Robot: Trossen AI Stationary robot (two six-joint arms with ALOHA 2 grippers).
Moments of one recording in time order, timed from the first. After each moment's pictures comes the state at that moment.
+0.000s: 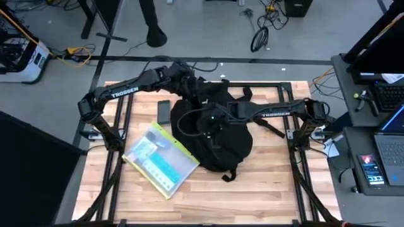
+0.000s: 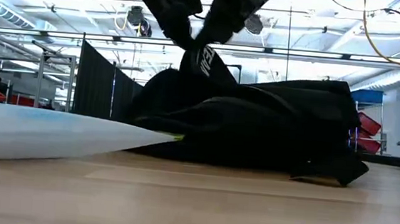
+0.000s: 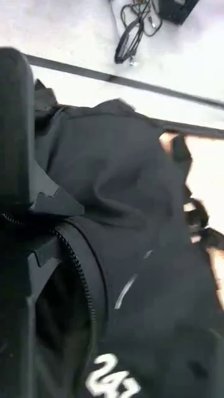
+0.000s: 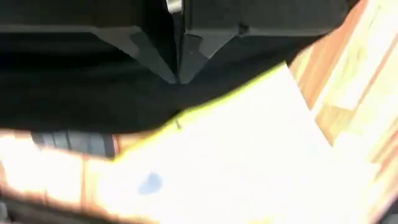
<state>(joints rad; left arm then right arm) 0.48 1.63 1.49 -0.72 0.25 0.53 -0.05 1.78 1.48 -0.47 -0.16 -0.28</state>
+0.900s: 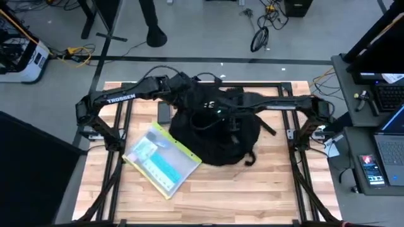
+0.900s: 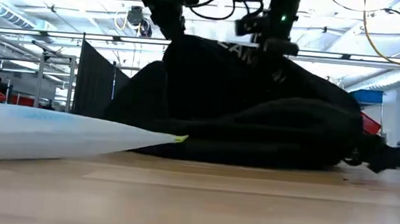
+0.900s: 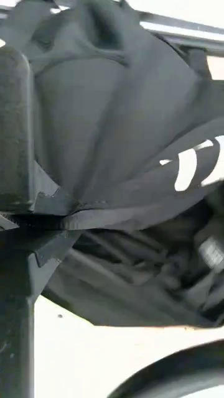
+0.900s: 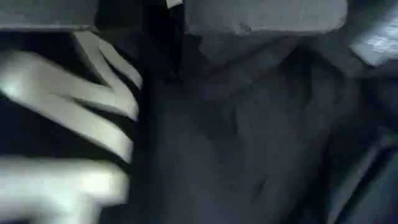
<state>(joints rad) 0.33 1.58 1.49 -0.88 0.25 0.34 -0.17 1.68 1.48 -1.09 0.42 -0.21</state>
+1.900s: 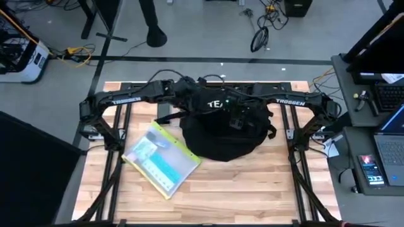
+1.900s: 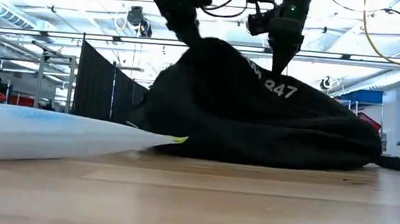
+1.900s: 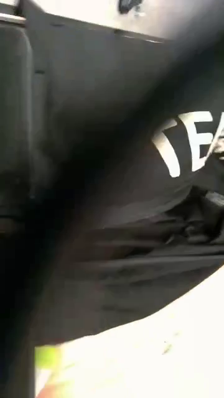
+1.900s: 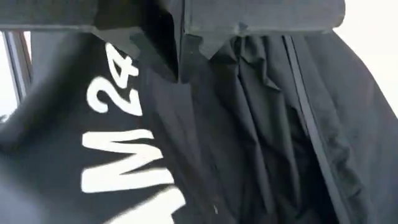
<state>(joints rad) 0.30 1.67 1.49 -0.70 0.21 0.35 -0.26 1.61 1.47 -1.17 0.16 0.09</state>
